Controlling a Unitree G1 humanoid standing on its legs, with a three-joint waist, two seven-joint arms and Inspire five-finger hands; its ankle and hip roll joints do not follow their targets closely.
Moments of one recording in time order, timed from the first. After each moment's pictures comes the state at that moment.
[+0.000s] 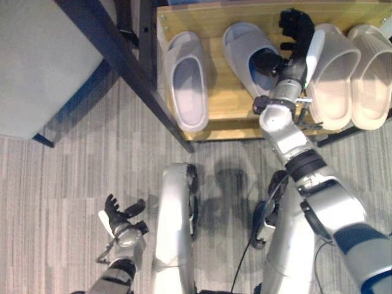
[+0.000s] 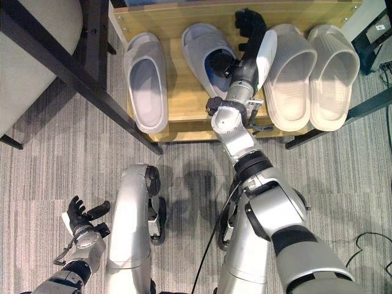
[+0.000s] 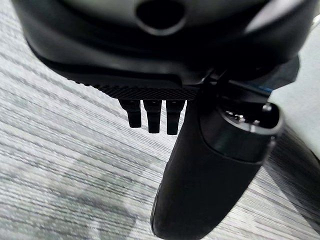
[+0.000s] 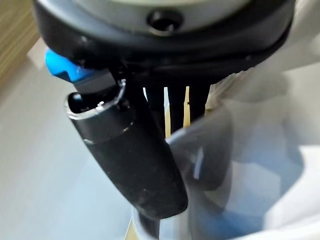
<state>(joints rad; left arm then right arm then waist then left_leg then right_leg) -0.33 0.31 -0.17 1.05 -0.58 -0.35 0.58 -1.18 -0.31 0.41 0.80 0.19 -0.13 -0.83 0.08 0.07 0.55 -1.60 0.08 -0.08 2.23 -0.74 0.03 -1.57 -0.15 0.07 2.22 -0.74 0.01</state>
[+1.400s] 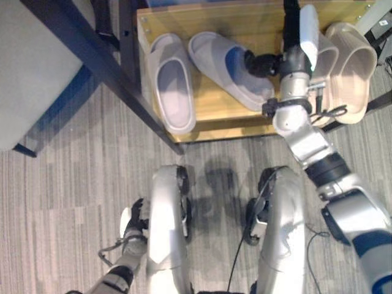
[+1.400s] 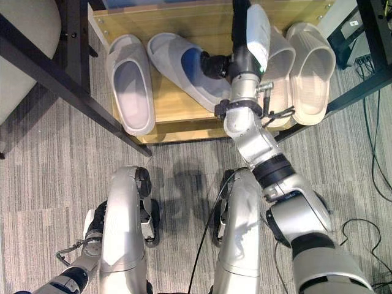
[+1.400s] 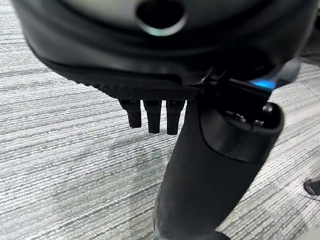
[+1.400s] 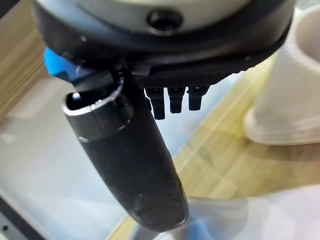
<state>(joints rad) -0.29 0.35 -0.35 1.12 -0.21 -0.22 0.43 -1.04 -0.49 0.43 0.48 -0.08 0.01 -0.59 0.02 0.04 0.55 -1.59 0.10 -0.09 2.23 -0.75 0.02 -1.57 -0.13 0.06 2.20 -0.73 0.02</state>
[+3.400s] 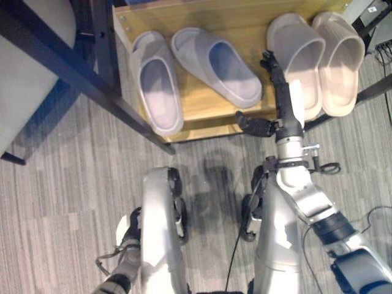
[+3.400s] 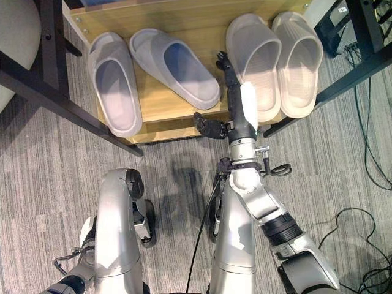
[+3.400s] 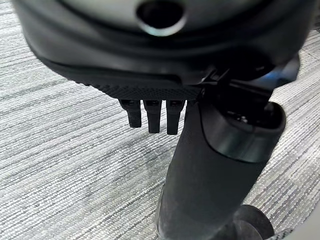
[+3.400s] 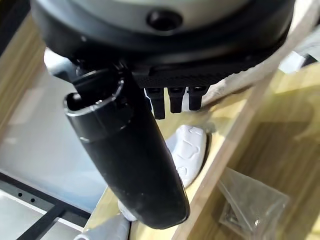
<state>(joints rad) -0.24 0.35 -0.35 1.13 -0.09 -0.20 0.47 -0.58 -0.50 0.38 0.09 -0.03 -0.09 -0.48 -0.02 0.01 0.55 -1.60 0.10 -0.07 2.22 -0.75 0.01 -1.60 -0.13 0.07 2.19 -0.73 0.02</state>
